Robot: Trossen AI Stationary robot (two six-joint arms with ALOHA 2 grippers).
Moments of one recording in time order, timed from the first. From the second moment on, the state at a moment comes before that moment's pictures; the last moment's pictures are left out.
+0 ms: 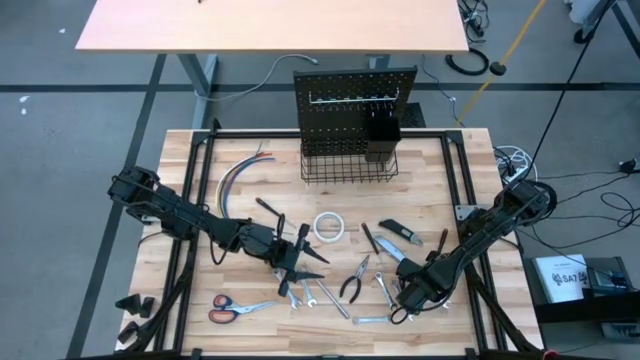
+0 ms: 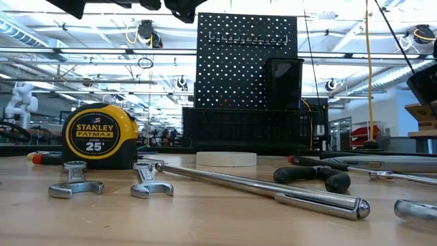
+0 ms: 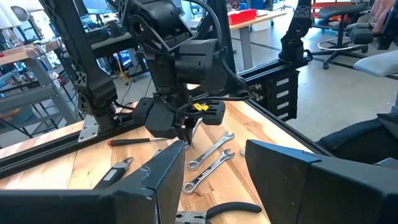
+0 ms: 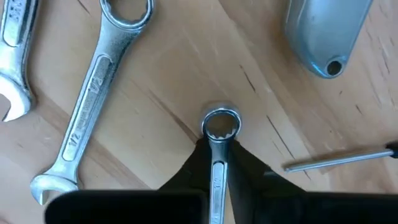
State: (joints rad) left arm -0.34 1.54 0.76 0.65 0.00 0.24; right arm 0.71 1.71 0.90 -0.83 -0.07 1.37
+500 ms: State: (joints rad) left arm -0.34 1.54 0.75 0.64 0.00 0.24; right arm 0.70 1.52 1.03 -0.94 0.18 1.31
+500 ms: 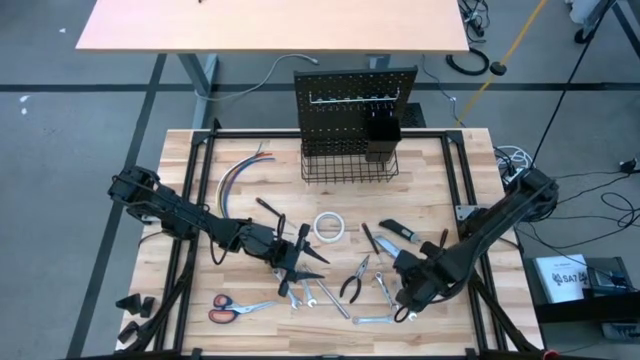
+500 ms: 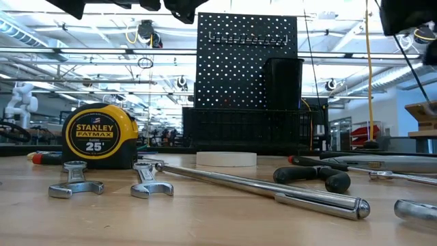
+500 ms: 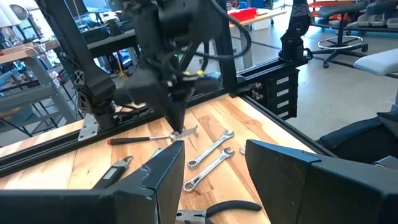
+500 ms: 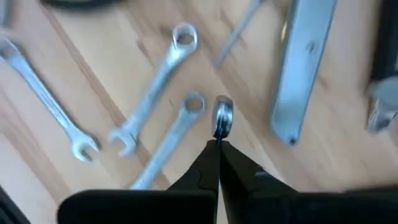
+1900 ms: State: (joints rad) left arm -0.34 1.54 0.75 0.64 0.00 0.24; right arm 0.65 1.64 1.04 -0.77 0.08 1.08
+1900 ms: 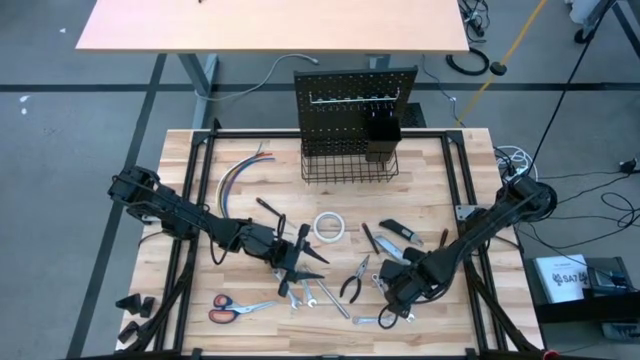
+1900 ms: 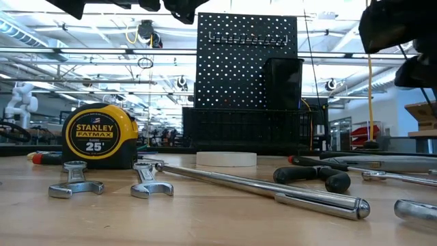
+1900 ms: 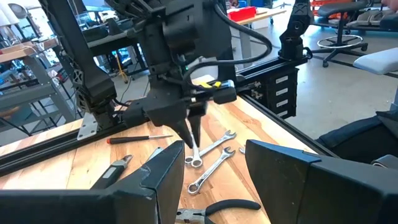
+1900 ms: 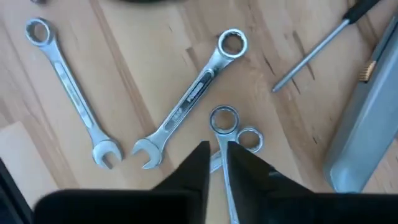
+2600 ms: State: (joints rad) left arm -0.34 1.54 0.75 0.62 0.00 0.24; right arm 0.70 1.68 1.04 -0.87 0.07 1.02
